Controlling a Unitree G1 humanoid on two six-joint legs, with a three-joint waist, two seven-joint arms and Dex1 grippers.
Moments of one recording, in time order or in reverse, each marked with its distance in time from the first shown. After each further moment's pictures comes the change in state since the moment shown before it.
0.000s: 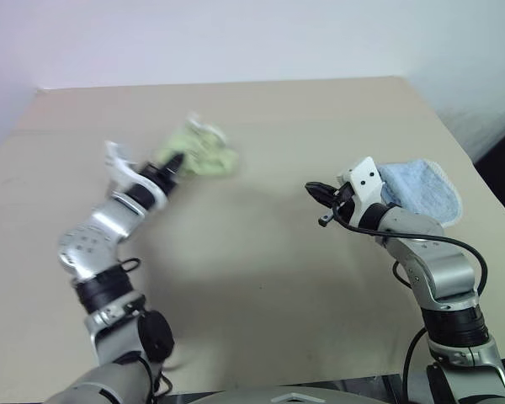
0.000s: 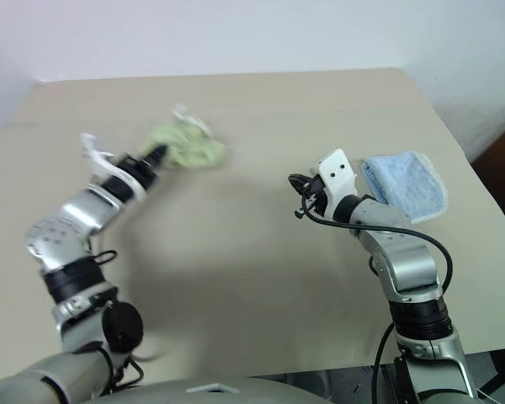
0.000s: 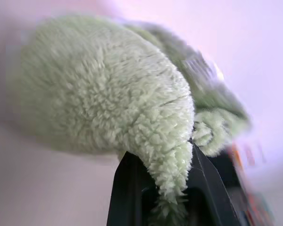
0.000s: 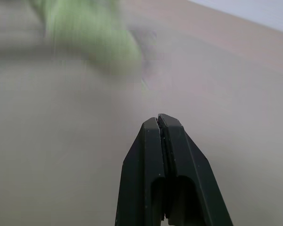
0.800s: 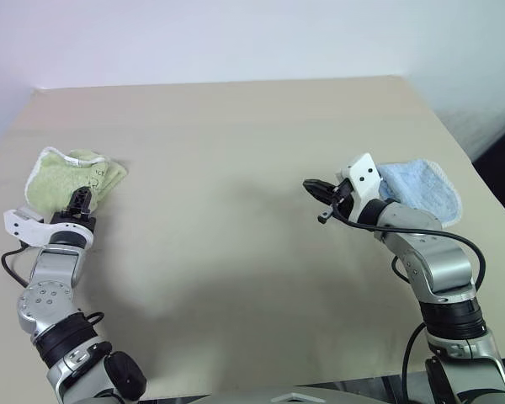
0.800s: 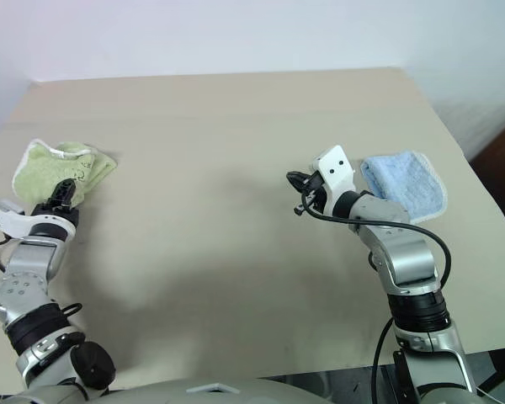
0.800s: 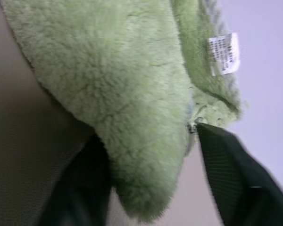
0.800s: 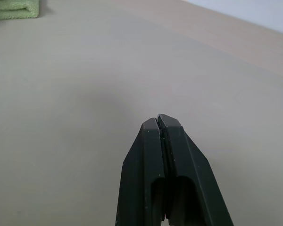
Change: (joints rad) left arm 0.305 0.020 0.102 0.064 -0.106 -0.289 0.088; right arm -0.036 -0.001 0.013 0.052 0.002 -0.029 0.033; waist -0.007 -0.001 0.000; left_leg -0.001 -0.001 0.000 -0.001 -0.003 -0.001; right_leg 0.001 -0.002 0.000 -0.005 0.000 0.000
